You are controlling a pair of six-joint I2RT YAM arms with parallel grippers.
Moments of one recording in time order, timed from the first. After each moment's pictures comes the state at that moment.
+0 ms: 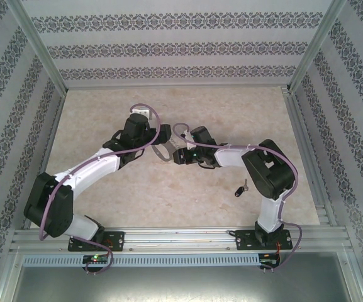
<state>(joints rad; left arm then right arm) -0.48 1.45 0.96 -0.07 -0.10 -0.45 0.58 1.89 0.97 0.08 -0.39 0.40</state>
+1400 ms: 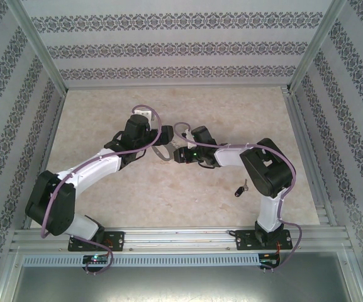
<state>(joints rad) -0.48 1.47 0.94 -0.02 -0.03 -0.45 0.56 1.91 0.97 0.13 -0.38 0.42</state>
